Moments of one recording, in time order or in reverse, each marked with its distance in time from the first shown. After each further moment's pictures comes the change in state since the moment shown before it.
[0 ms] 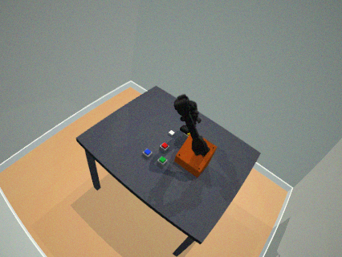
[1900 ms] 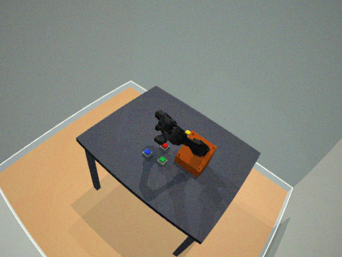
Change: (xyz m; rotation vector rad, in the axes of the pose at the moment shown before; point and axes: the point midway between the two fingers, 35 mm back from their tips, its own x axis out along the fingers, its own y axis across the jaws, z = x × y) arm -0.024 0.214 0.051 -0.013 -0.021 -0.007
